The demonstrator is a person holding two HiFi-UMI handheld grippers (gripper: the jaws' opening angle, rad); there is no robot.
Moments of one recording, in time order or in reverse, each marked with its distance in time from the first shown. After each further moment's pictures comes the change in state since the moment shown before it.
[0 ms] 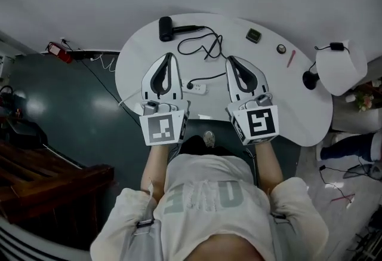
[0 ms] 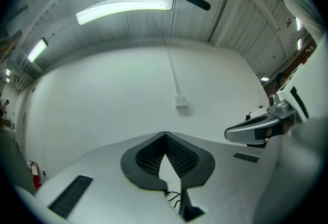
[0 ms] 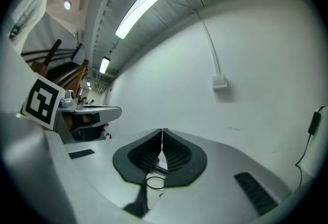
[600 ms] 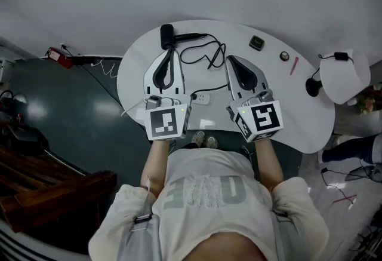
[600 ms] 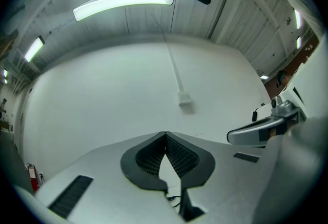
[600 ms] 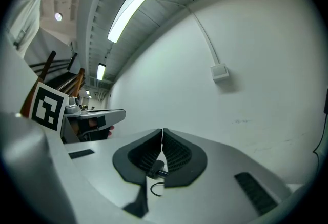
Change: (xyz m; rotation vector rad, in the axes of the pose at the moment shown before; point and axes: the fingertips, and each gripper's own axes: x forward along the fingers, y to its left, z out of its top) left arm 0.044 0.019 -0.017 0.009 0.017 -0.014; right arm 0.043 -0.010 -0.010 0.117 0.003 0.031
